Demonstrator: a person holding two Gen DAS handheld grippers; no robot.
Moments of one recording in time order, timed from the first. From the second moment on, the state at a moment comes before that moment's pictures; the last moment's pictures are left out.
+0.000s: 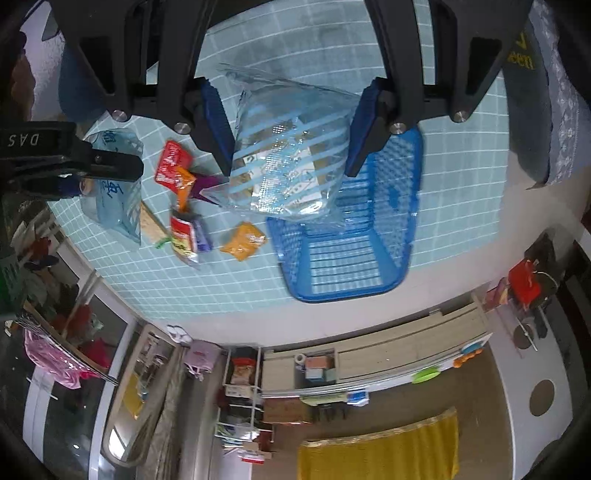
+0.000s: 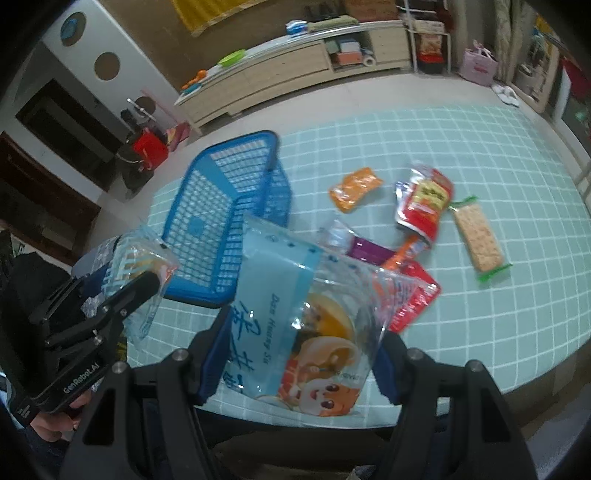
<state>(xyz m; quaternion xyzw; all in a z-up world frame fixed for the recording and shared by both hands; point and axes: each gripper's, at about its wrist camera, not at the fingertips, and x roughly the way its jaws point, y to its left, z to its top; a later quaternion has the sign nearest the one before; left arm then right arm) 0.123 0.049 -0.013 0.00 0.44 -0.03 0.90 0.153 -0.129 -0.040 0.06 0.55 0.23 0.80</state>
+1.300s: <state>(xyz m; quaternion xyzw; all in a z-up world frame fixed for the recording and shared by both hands) 0.179 0.140 -0.074 -0.06 0.49 -0.02 0.87 0.221 0.003 -0.079 0.02 0.62 0.26 0.74</state>
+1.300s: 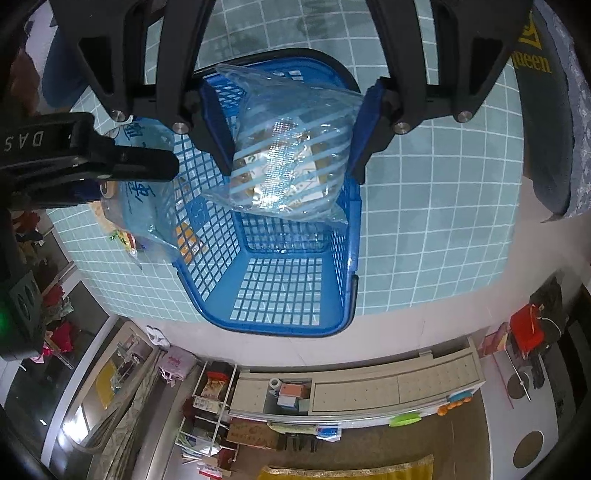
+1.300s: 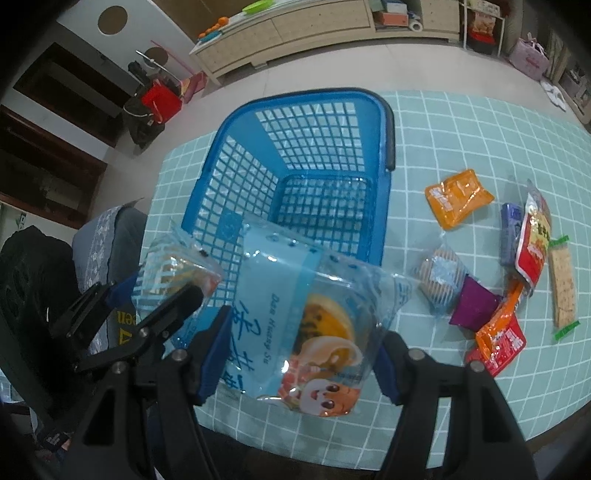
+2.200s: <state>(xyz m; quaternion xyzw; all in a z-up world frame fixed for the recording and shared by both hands) 0.122 0.112 -0.028 -0.05 0.45 -0.03 0.89 0.175 -0.042 -0.042 0.02 0.58 0.25 0.77</state>
